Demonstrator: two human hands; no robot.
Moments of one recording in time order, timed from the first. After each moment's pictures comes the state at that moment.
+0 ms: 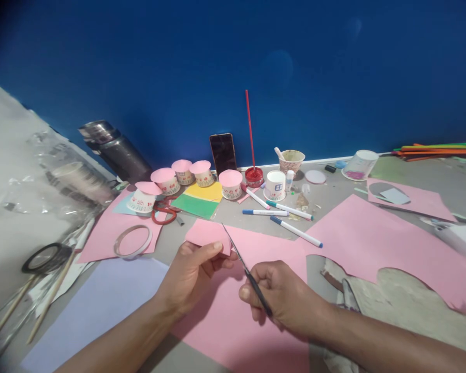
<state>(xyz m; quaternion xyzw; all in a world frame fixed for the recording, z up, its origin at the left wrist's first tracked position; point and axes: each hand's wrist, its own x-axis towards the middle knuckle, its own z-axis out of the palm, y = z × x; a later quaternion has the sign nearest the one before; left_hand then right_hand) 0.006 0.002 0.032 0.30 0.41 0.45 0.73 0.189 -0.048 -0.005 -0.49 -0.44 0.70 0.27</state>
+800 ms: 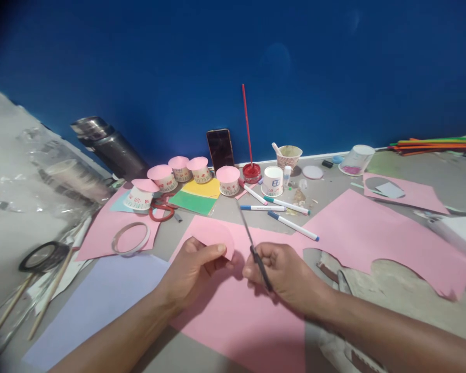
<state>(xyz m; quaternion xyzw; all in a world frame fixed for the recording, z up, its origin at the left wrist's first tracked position) 0.004 0.000 0.034 0.38 0.40 0.39 0.73 0.199 -0.039 0.005 -0.49 -0.43 0.67 0.34</state>
